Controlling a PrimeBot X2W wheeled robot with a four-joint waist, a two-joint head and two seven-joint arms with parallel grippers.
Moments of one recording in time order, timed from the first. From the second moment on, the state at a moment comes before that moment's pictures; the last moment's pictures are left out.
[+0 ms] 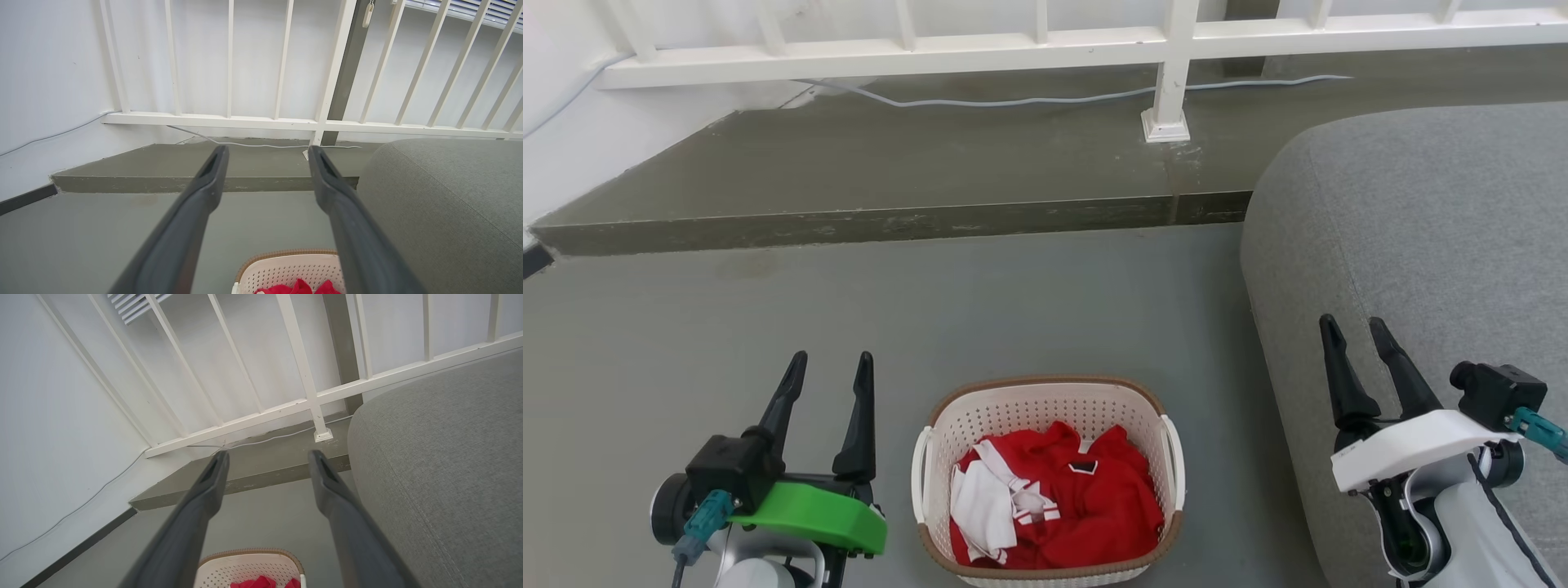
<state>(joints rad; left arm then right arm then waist) -0.03 0.05 -0.19 0.11 -0.30 -0.07 -0.25 -0.08 -0.13 0.15 0.31 0.49 0.11 -0.25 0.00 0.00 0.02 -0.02</state>
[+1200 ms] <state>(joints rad) -0.17 0.04 -0.29 0.12 -0.35 -0.03 -0.25 -0.20 -0.16 0.16 0.39 0.48 0.12 -0.25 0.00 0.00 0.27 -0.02</state>
